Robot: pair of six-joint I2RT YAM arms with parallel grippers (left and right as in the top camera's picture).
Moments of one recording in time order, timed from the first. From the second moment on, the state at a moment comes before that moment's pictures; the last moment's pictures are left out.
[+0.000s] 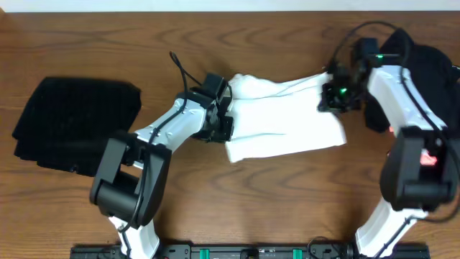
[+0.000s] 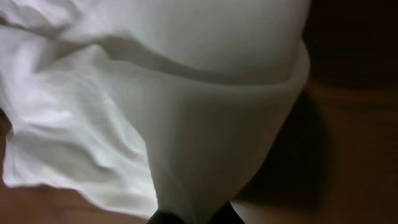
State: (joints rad) left arm -0.42 1.91 1.21 -0.70 0.25 -0.24; right arm -0.03 1.91 1.48 -1.00 -0.28 -0.06
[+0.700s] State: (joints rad) left arm -0.41 1.46 1.26 -0.74 0.23 -0.25; right arm 0.25 1.83 1.56 -1.10 0.06 0.10
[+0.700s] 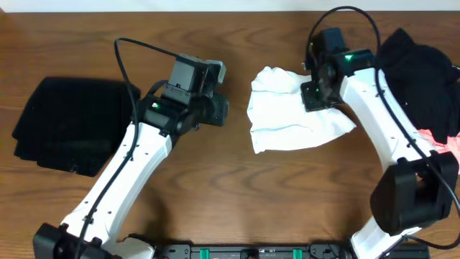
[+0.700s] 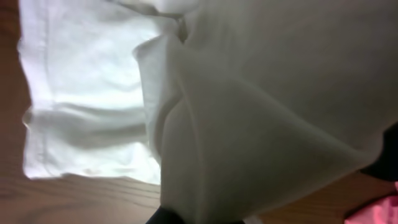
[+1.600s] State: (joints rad) left arm -0.42 1.51 1.25 -0.64 0.17 -0.30; right arm 0.39 1.96 1.57 -1.08 0.04 0.38
